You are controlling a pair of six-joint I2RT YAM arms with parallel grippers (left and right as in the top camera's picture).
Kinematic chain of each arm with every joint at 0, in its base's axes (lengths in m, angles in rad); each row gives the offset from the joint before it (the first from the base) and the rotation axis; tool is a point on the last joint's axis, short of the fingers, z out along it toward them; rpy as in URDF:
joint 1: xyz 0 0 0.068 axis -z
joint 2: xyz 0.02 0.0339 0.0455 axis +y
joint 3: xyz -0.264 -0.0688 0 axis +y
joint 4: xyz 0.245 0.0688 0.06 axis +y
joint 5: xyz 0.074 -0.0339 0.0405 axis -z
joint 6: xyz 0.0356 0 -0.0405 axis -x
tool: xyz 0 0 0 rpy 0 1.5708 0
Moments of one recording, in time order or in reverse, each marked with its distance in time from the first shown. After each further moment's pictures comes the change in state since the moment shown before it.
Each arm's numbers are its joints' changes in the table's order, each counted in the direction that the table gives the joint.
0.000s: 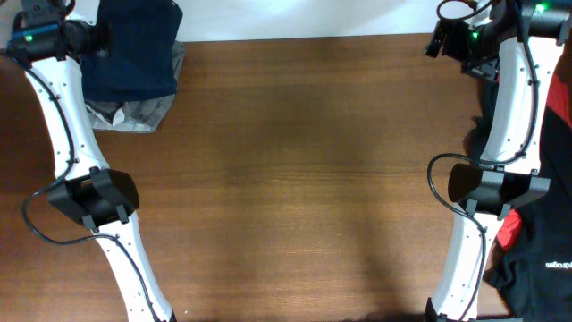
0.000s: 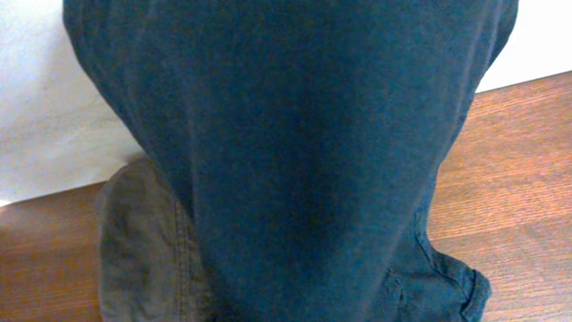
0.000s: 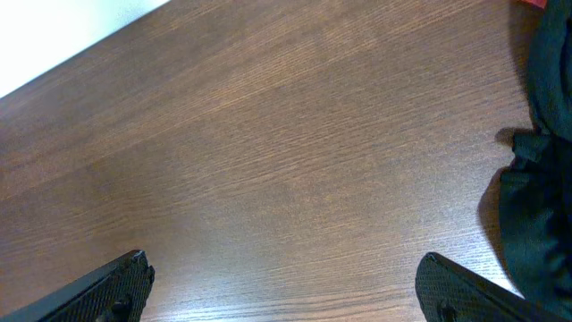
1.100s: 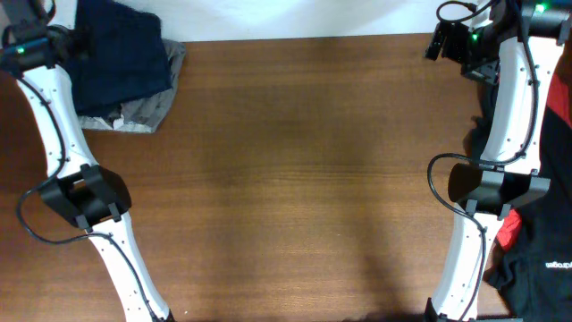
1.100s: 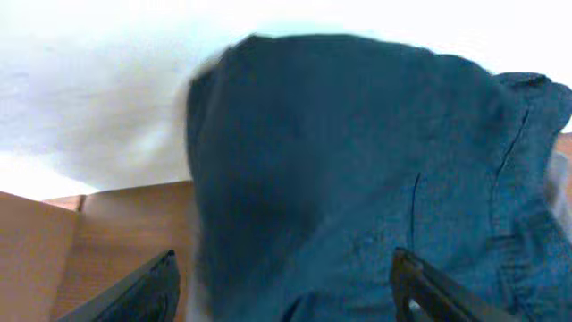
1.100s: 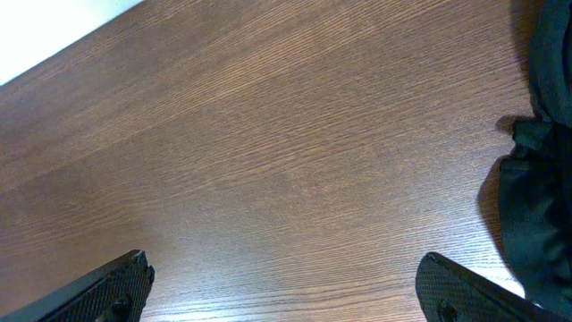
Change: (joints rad) left arm -0.082 0.096 0.000 -0.220 -0.087 -0.003; right arm 0.000 0.000 0.000 0.022 0.000 0.000
